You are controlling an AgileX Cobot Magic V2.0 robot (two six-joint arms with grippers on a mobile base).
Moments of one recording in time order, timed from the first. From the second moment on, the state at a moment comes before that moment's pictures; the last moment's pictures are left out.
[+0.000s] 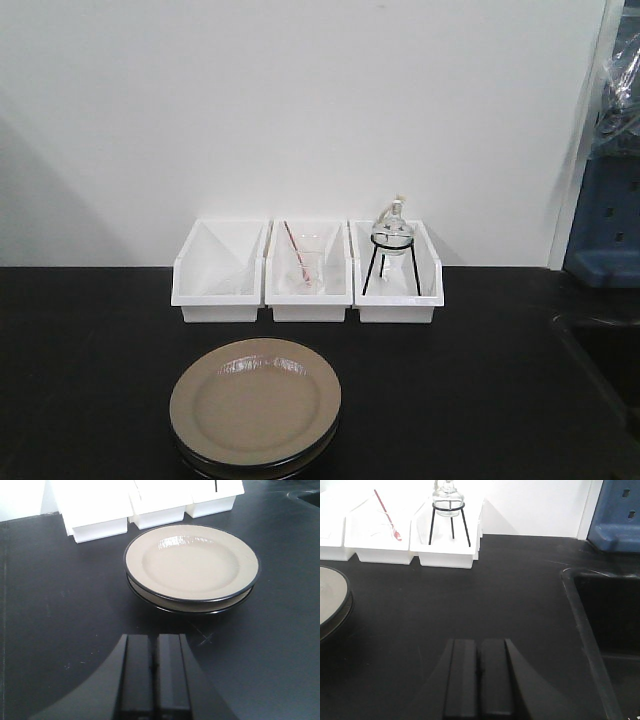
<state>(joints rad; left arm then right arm) 0.26 0.80 -0.39 -1.42 0.65 1.69 0.00 0.88 -0.46 1.67 0.07 -1.73</state>
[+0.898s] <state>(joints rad) -0.04 0.23 -0.15 -1.51 0.10 1.76 0.00 0.88 -0.46 1.67 0.07 -1.73</state>
